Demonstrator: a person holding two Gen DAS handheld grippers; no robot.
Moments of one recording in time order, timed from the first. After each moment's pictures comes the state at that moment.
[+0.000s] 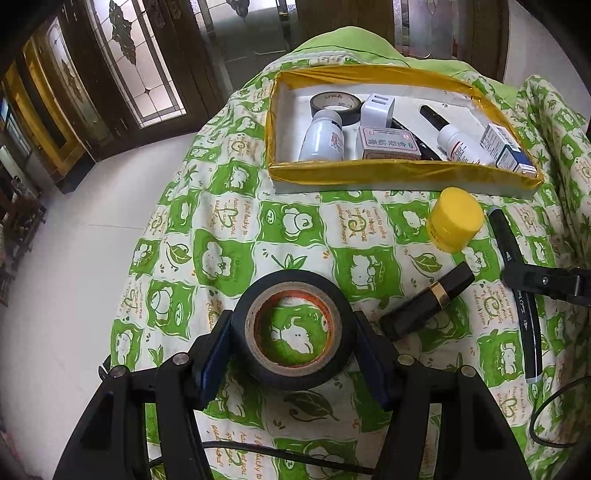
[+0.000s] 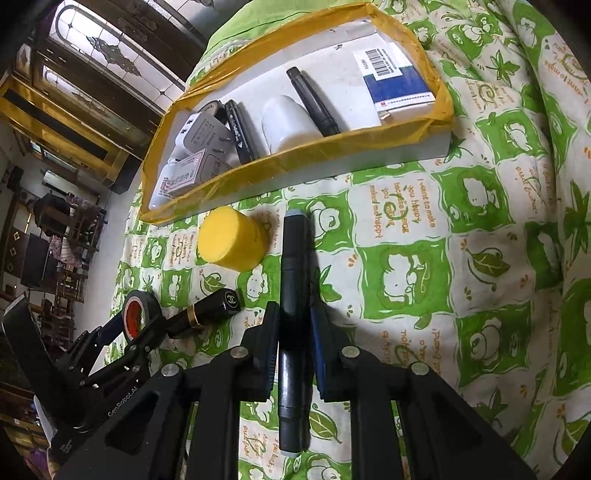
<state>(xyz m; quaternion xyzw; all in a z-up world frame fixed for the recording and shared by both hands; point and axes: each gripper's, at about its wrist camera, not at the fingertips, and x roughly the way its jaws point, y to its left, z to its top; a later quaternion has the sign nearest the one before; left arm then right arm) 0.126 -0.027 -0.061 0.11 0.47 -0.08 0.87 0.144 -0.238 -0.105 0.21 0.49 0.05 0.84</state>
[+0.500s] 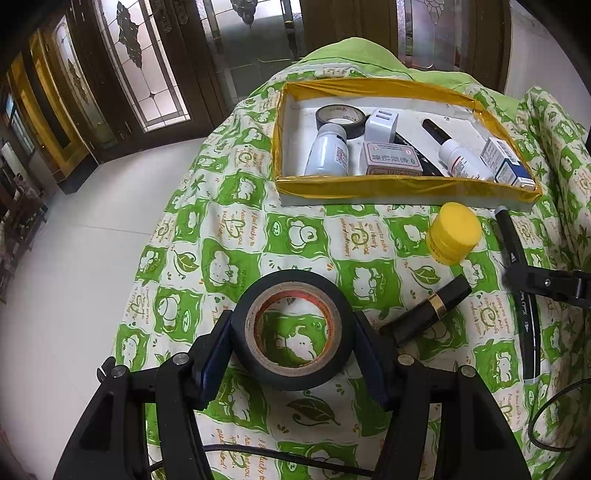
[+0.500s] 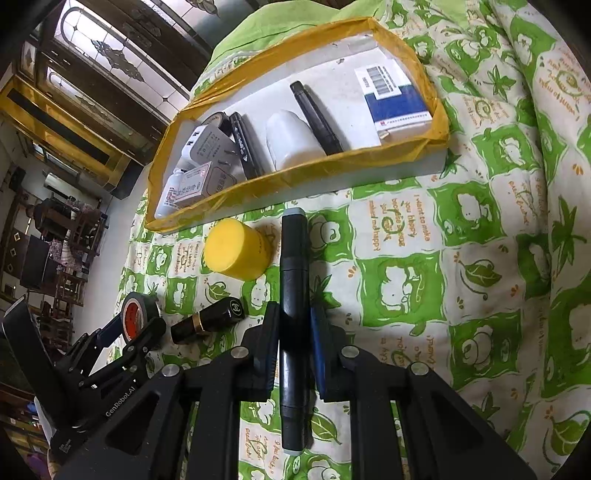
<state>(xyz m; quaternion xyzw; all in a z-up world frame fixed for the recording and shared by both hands) 0.125 -0.022 -0.054 0.10 0.46 -0.08 0.88 0.138 -0.247 -0.095 0.20 0.47 0.05 0.86</state>
